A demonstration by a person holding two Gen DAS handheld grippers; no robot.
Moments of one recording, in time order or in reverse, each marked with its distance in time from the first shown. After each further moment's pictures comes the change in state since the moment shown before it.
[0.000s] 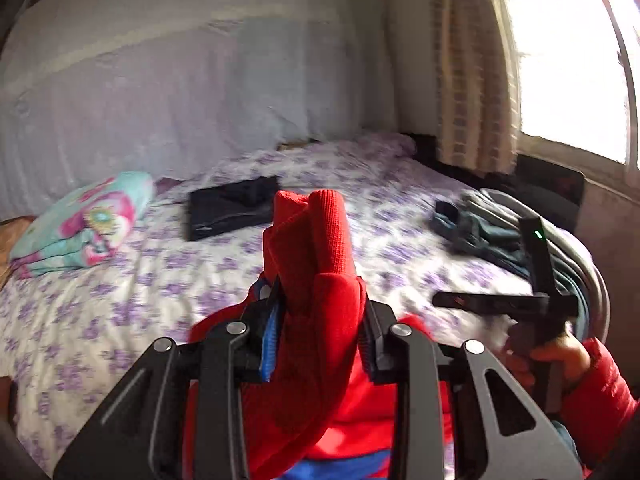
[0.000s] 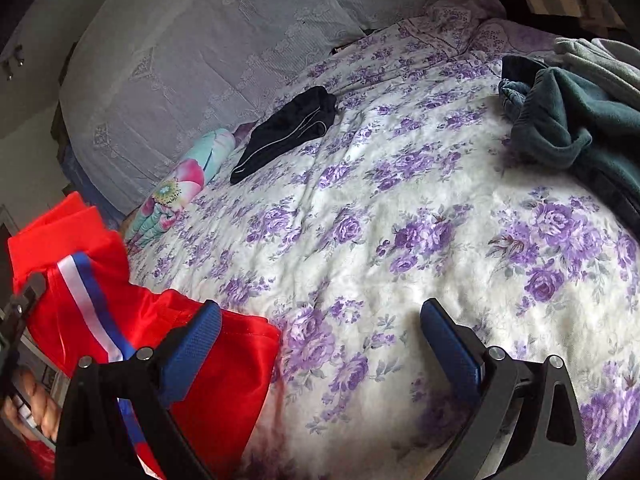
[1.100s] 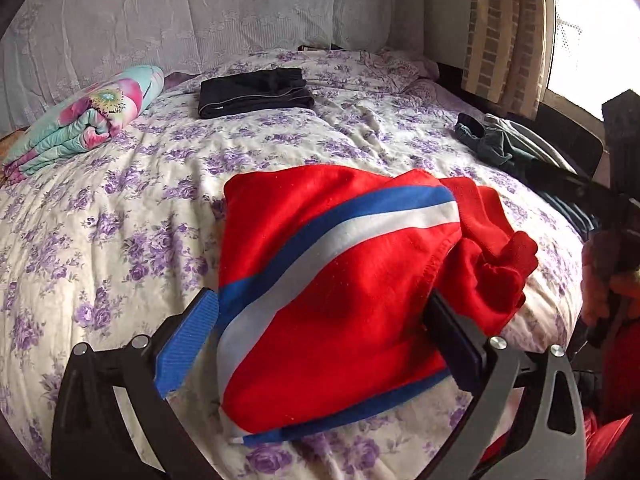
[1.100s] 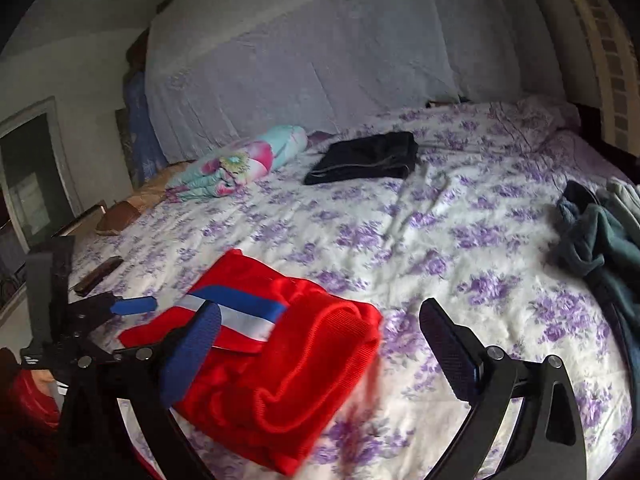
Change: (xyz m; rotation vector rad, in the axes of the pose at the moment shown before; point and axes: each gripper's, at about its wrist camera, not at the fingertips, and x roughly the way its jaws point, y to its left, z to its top) left arm 0.009 0.049 -0.092 -0.145 0.261 0.043; right arm -0.044 0.117 -0.036 -0.481 -0.052 0.056
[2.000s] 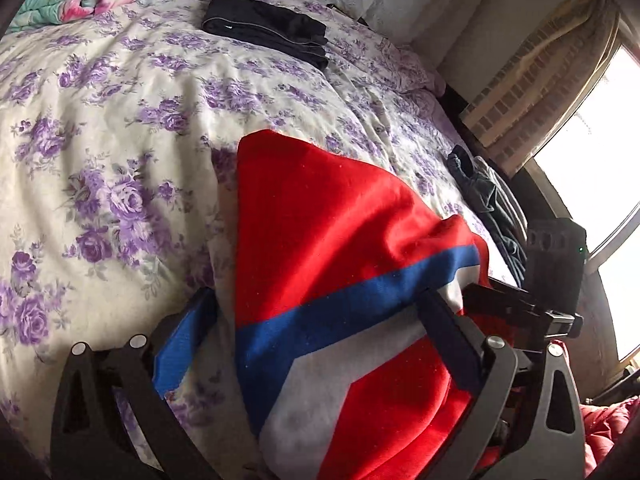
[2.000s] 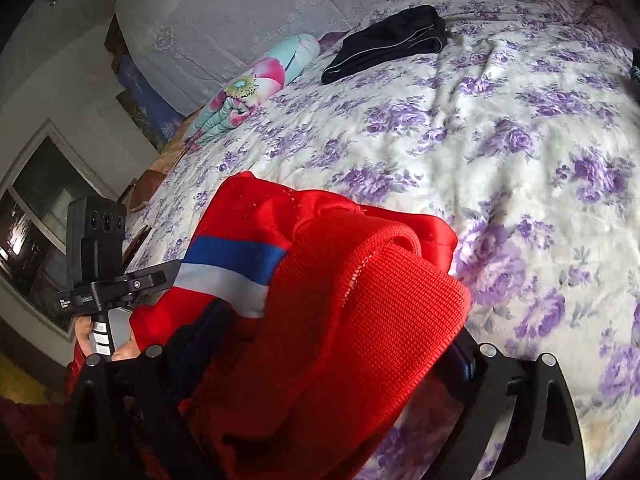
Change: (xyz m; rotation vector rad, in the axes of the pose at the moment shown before) left arm 0.060 0.077 0.019 -0.357 0.145 -0.357; right arm 0.096 -0.034 -0.028 0.279 0.313 0.164
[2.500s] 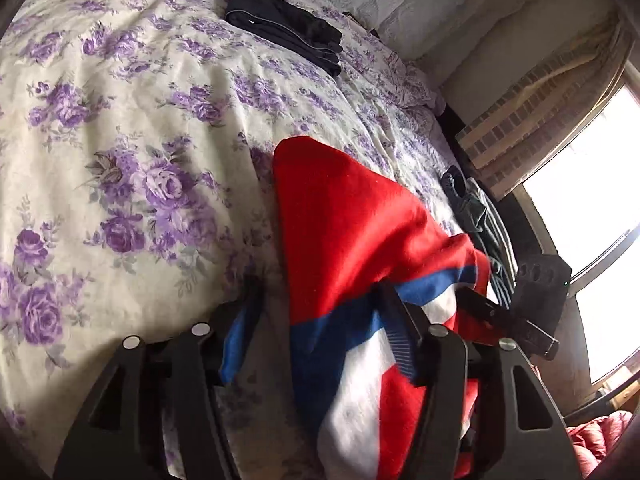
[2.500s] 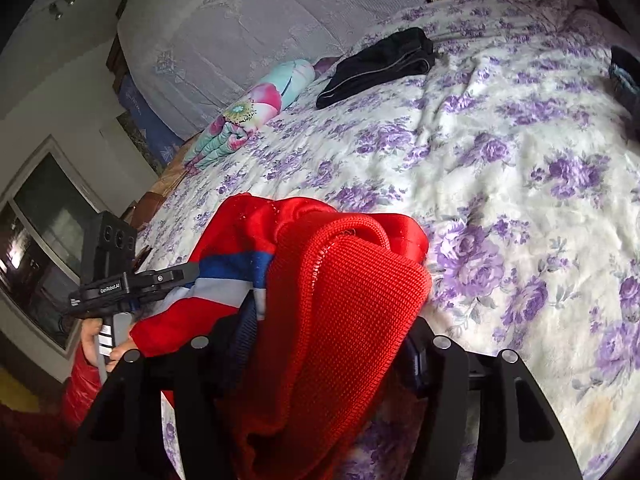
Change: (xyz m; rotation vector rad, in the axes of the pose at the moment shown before) left arm -0.007 0.031 0.002 -0.100 -0.003 -0.078; right arm -0.015 -0.012 -0.008 0.034 -0.066 0.032
